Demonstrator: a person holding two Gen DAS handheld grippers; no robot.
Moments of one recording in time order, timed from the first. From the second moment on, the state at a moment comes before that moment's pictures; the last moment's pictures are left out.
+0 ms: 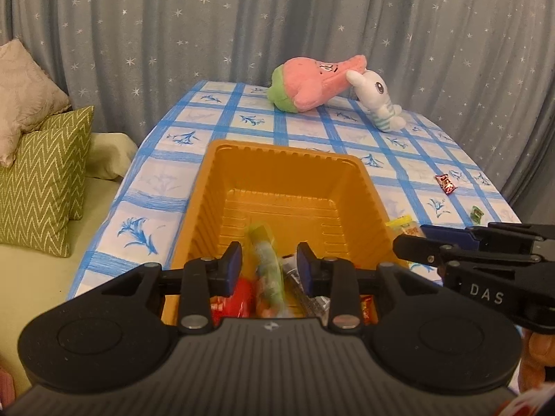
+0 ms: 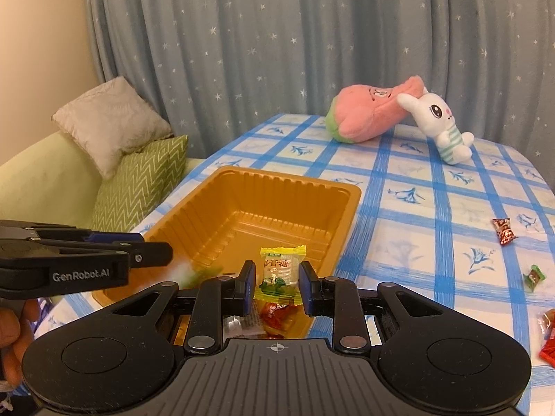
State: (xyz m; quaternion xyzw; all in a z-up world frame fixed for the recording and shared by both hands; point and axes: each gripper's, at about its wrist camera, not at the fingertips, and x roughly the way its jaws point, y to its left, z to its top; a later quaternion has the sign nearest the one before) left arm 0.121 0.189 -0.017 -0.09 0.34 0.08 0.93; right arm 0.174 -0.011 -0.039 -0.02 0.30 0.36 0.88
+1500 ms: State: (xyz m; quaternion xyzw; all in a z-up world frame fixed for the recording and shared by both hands) left arm 0.083 0.123 0.023 -0.10 0.31 0.02 0.94; right arm 0.124 -0.160 -0.028 0.03 0.31 0.23 0.92
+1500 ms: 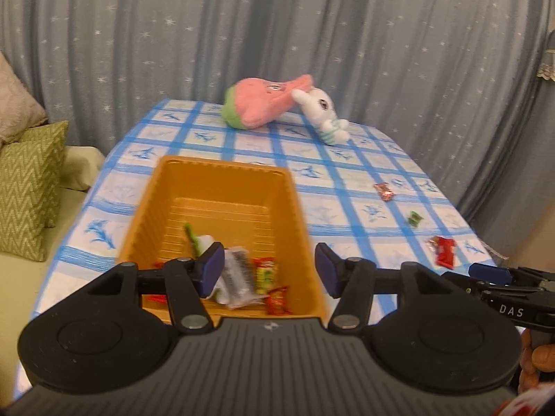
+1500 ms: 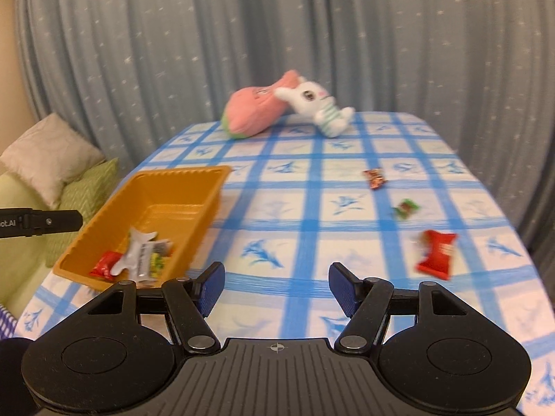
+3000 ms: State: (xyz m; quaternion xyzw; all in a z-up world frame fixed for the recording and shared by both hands) left arm 0.226 -0.037 -0.057 -0.06 0.36 -0.07 0.93; right arm 0.248 -0.271 -0.094 0.05 0.33 0.12 0.93
